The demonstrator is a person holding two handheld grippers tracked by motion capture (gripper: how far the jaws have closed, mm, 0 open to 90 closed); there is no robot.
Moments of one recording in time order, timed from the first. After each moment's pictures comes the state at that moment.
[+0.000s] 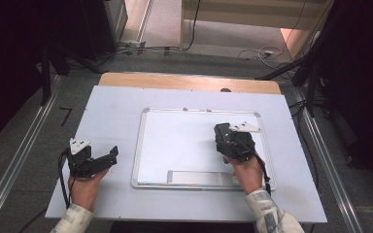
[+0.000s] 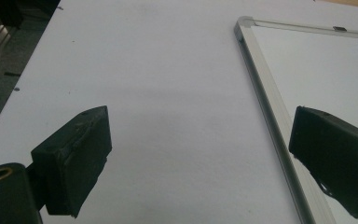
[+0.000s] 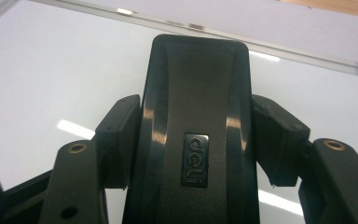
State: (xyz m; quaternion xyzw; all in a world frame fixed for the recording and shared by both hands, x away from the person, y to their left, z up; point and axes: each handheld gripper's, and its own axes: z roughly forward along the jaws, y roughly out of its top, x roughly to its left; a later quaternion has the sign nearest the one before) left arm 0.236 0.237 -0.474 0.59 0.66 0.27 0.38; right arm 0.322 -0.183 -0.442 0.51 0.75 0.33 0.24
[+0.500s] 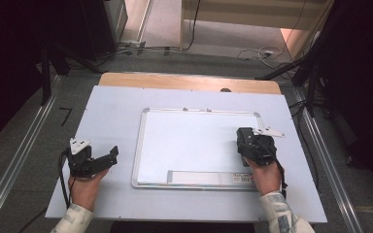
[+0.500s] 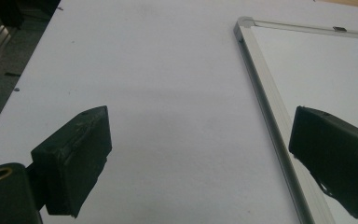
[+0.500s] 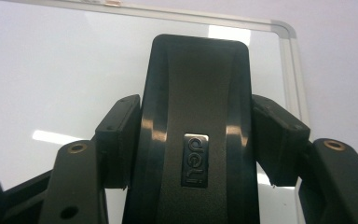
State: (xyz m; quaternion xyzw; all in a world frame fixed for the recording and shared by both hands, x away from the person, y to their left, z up) left arm 0.236 0.236 -0.474 0.59 0.66 0.27 0.38; right arm 0.324 -0.237 -0.453 0.57 0.72 0.30 0.26
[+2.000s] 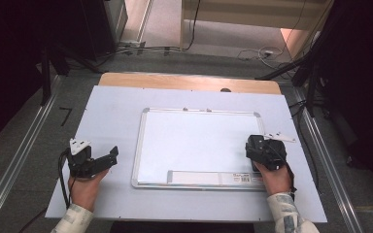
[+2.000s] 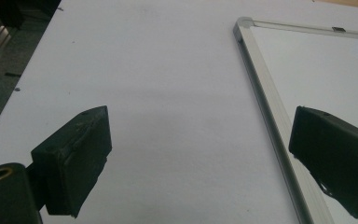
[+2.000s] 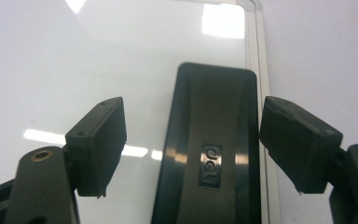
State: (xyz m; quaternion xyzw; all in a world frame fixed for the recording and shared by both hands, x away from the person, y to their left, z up) left arm 0.235 0.237 -0.474 0.59 0.66 0.27 0.38; right arm 0.323 -0.271 -0.467 0.58 0.71 0.30 0.25
